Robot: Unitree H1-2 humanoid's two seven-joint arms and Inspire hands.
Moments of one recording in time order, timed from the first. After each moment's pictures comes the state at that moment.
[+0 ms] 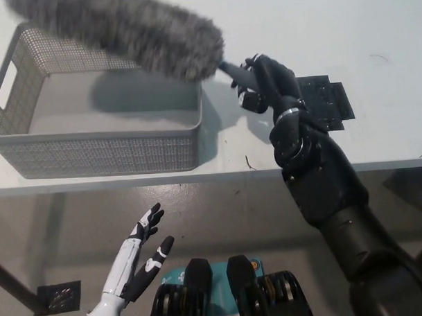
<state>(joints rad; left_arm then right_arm) -0.05 0.12 -0.11 0.16 0.21 -0.29 -0.01 -0.94 0.07 0.03 0.79 -0.65 0.12 -0.14</state>
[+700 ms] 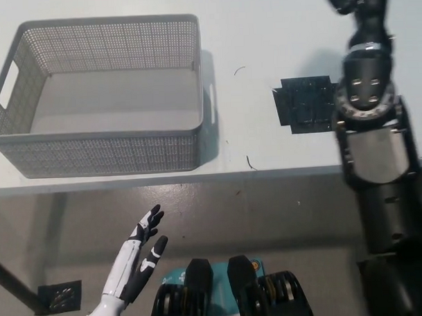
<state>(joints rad) -0.05 0.12 -0.11 0.16 0.21 -0.29 -0.01 -0.96 -0.03 -0.17 0.48 -0.45 -0.05 -0.35</state>
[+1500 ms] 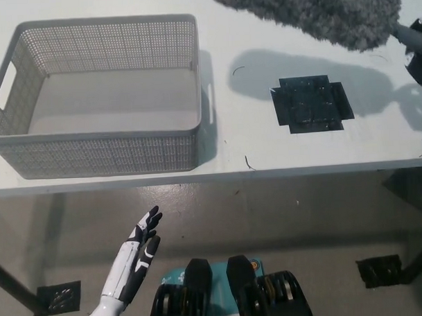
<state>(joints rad) -0.05 0.11 -0.10 0.17 0.21 -0.29 -0.01 -0.80 -0.41 0.13 0.76 -0.60 -0.14 -0.41</state>
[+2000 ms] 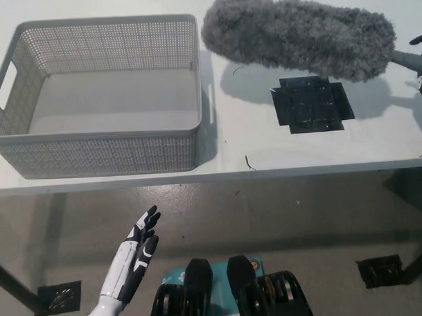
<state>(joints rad) -0.05 0.11 -0.09 0.17 0.21 -0.29 -0.01 -0.80 -0.48 0.28 0.88 -0.71 -0.14 -0.47</state>
